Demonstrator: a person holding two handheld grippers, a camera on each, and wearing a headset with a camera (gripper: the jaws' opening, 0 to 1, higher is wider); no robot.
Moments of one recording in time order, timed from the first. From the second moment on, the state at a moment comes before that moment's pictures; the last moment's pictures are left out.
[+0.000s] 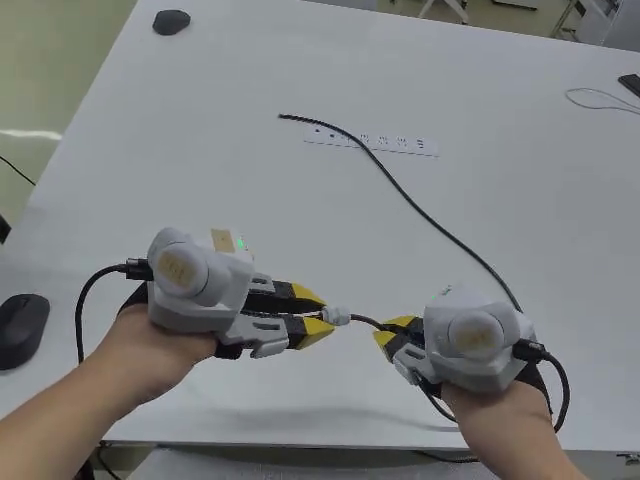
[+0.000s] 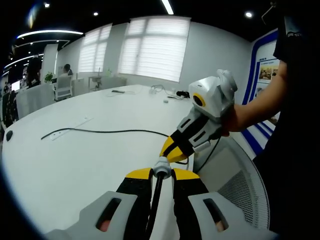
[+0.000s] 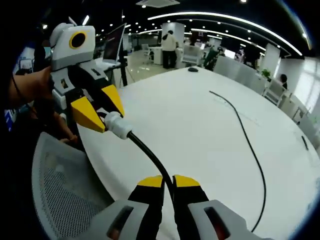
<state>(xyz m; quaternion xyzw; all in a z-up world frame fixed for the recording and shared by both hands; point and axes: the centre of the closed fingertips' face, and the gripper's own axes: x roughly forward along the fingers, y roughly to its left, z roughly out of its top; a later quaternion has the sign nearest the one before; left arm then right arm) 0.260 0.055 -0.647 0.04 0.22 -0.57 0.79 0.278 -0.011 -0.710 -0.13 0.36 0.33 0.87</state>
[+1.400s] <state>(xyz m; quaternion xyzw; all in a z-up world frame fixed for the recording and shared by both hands) 0.264 0.066 -0.647 0.03 0.22 -0.57 0.79 0.266 -0.025 -0.725 -0.08 0.40 0.30 0.86</state>
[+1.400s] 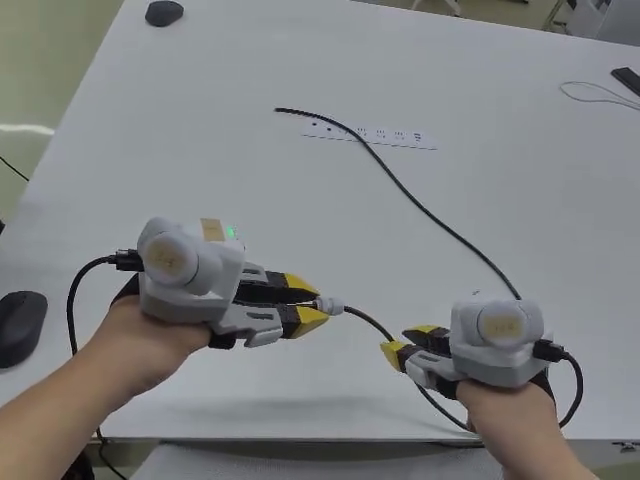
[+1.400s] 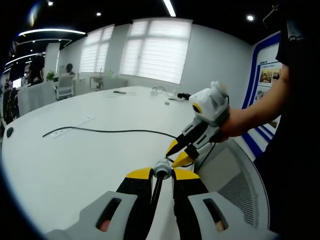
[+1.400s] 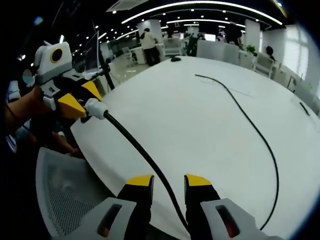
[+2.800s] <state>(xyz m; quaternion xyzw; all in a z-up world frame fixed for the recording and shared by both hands) 0.262 0.061 -0.648 0.02 0.23 -0.56 0.80 0.268 0.051 -0.673 -0.28 0.26 0.46 0.80</state>
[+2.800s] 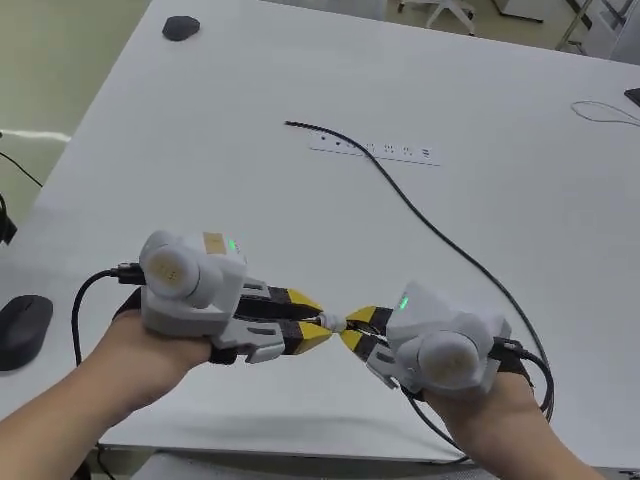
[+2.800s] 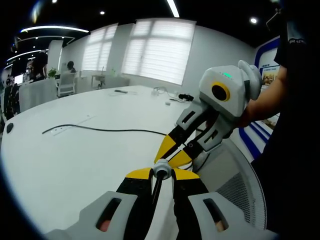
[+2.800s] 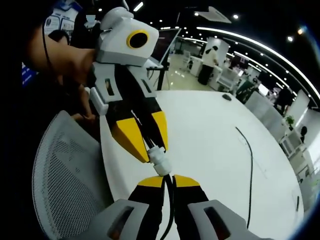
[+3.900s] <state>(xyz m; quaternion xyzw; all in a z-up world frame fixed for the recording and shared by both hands) 0.278 0.056 -0.641 0.02 0.21 -0.55 0.81 0.291 -0.022 -0.724 0.02 0.40 0.31 0.86</state>
